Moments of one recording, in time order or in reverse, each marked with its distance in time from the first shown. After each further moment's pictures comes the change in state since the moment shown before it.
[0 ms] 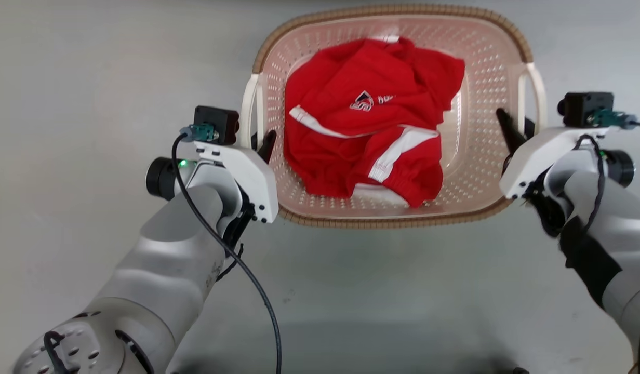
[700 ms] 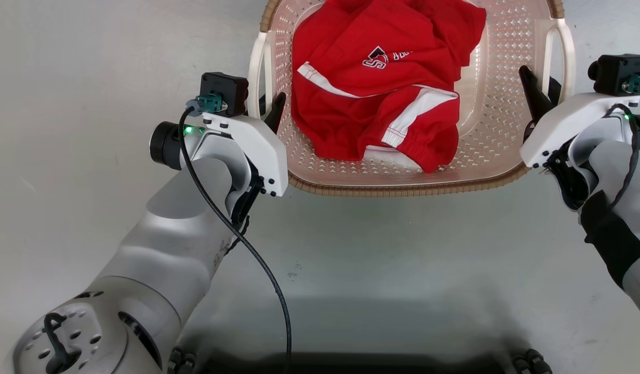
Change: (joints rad) left arm -0.083 -0.027 -0.001 0.006 0.040 0.008 -0.048; right arm -0.042 -0.056 -0.223 -0.067 -0.210 0.004 -0.001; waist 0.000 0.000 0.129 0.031
